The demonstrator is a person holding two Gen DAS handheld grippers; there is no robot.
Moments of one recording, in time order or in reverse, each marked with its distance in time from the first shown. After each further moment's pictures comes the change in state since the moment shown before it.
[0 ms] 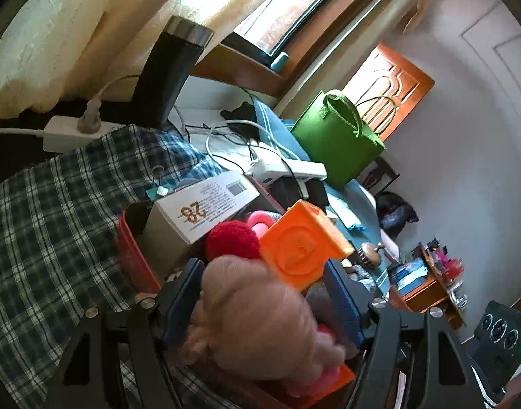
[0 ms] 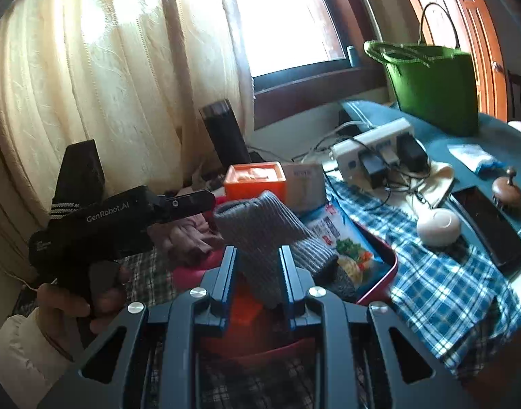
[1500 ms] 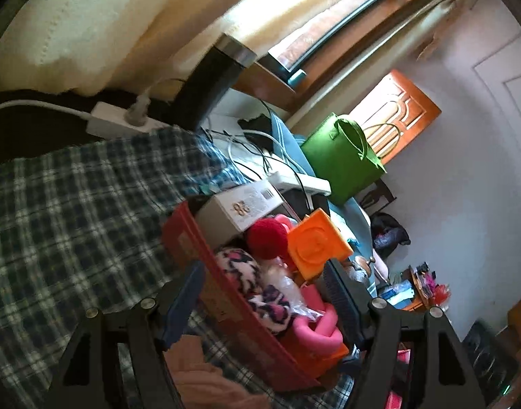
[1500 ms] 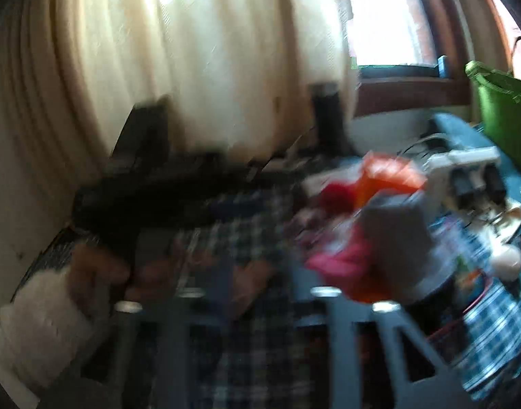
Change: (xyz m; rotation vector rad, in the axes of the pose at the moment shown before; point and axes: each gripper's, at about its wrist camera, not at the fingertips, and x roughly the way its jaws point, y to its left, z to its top) left arm -0.061 0.040 -0.006 -0.108 -0.048 -0.002; right arm 0.033 0.082 -0.019 -0.229 0.146 0.275
